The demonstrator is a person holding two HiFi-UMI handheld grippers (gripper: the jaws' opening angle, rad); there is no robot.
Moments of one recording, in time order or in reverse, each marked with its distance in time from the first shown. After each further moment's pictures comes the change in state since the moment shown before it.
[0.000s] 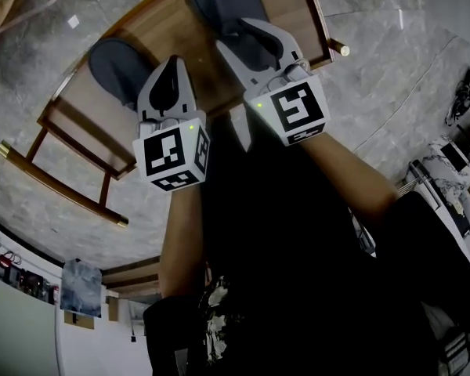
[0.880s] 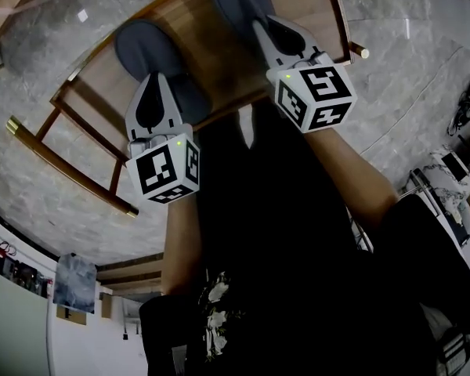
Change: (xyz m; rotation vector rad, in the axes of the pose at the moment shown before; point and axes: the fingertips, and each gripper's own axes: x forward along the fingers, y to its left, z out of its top) left arm -0.057 0.072 -0.004 -0.001 -0.057 0.158; right arm 0.010 -0.010 -0.008 0.263 0.073 -0.110
